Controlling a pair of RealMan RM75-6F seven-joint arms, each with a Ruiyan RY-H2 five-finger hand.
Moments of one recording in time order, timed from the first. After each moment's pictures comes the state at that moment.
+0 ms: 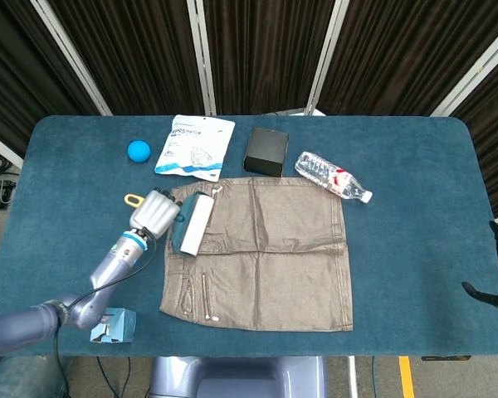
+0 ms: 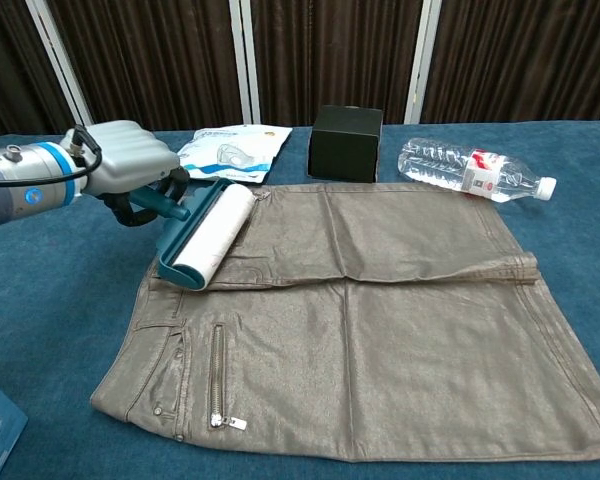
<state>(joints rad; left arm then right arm) -0.87 -1.55 -0.14 -1.31 1.02 0.82 0.88 0.08 -1.03 0.17 -1.66 -1.28 1.44 -0.08</state>
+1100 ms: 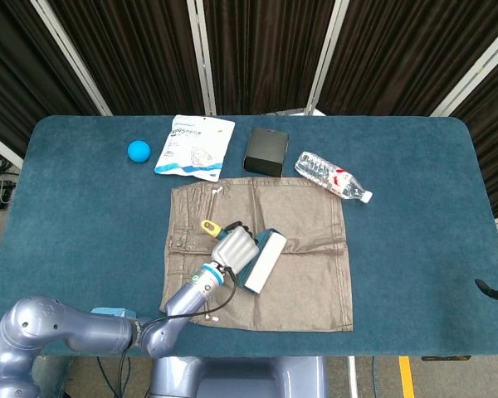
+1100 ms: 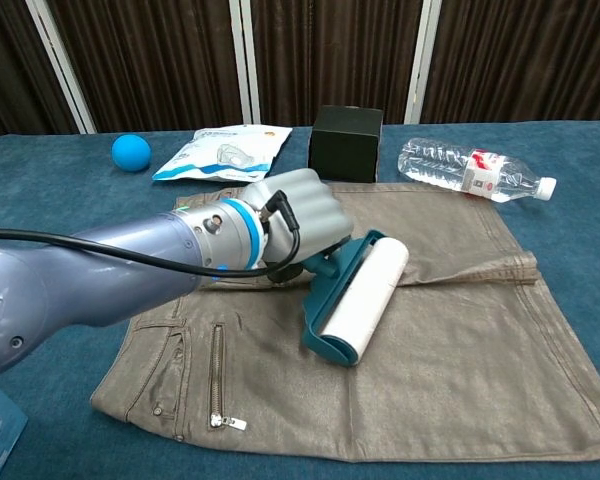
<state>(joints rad) -1.16 -1.82 -0.11 -1.45 0.75 0.96 1.33 0.07 -0.99 0.18 -1.65 -1.25 1.42 0.01</state>
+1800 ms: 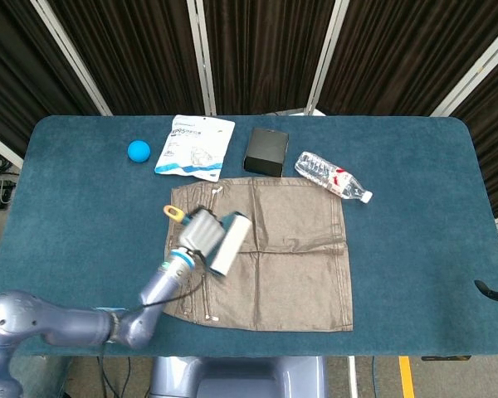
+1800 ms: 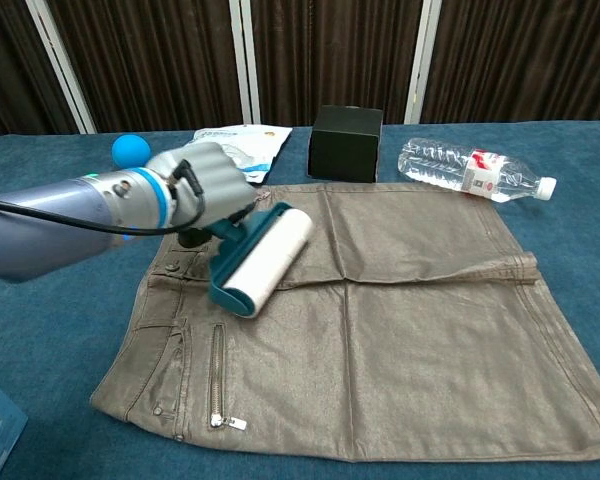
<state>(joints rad) -1.11 -1.66 -0.01 -1.45 0.67 1.02 1.29 0.07 -0.99 0.18 -1.66 -1.26 1.43 -0.01</state>
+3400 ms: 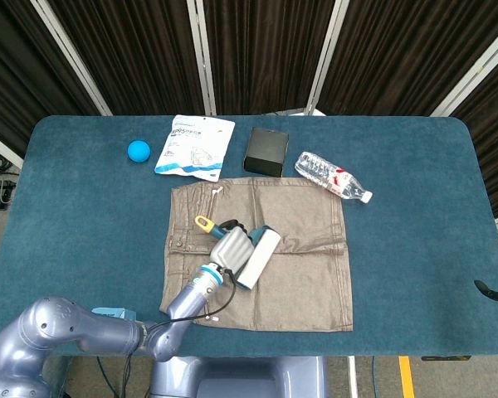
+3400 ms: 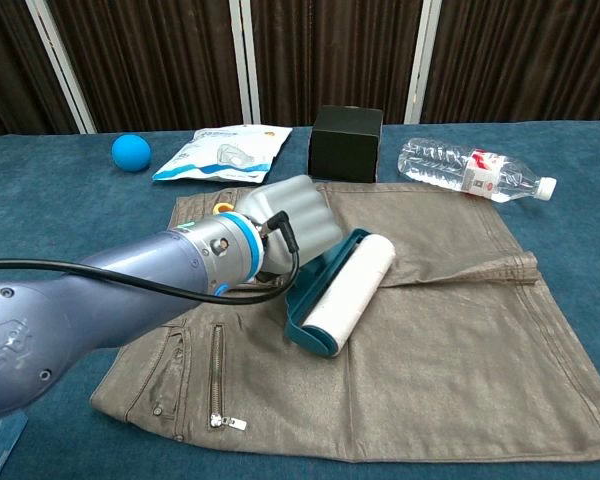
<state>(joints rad) -1.20 -1.88 -0.05 -1.38 0.68 1.05 1.45 0.07 -0.98 0.18 -1.66 -1.26 1.43 0.03</state>
